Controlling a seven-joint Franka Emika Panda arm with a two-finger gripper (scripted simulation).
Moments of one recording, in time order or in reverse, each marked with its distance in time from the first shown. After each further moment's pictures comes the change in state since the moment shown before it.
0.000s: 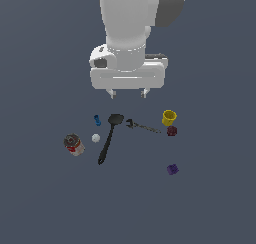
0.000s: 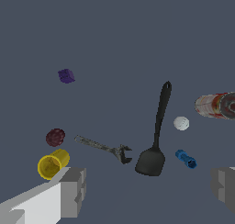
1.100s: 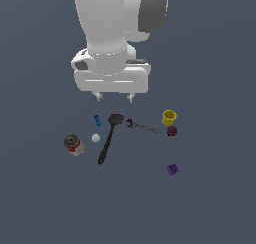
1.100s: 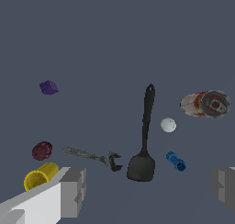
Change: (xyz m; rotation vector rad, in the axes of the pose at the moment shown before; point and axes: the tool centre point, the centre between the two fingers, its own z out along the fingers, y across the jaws) arm 0.009 0.044 0.005 -0.001 0.026 0.089
